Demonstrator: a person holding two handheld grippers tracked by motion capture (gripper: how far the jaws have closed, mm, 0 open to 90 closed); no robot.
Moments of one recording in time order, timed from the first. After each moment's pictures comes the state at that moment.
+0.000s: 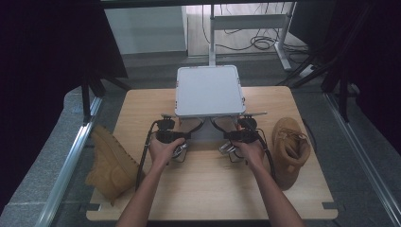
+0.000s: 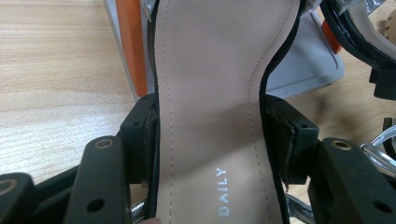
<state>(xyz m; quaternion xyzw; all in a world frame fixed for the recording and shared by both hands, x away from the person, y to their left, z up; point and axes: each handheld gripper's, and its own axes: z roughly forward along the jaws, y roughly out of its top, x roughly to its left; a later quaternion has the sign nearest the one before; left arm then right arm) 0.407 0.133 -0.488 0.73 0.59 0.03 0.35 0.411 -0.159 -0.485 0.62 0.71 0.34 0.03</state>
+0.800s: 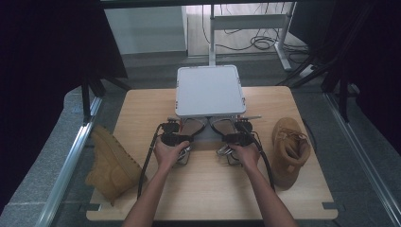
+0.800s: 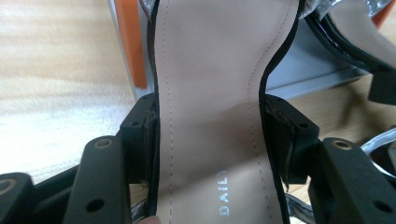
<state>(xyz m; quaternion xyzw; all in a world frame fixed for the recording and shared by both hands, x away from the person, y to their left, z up) 0.407 0.119 -0.509 0.73 0.60 0.05 0.33 0.414 -0.147 -0.508 0.63 0.71 0.32 0.05</state>
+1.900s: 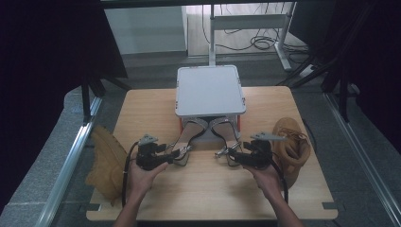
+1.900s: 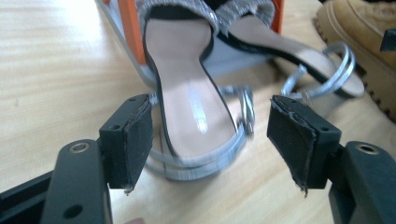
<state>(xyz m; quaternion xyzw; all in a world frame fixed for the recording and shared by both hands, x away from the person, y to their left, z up) 0.300 0.179 -0.479 0.75 0.49 0.11 0.44 0.308 -0.183 -0.467 0.50 0.73 0.45 0.13</state>
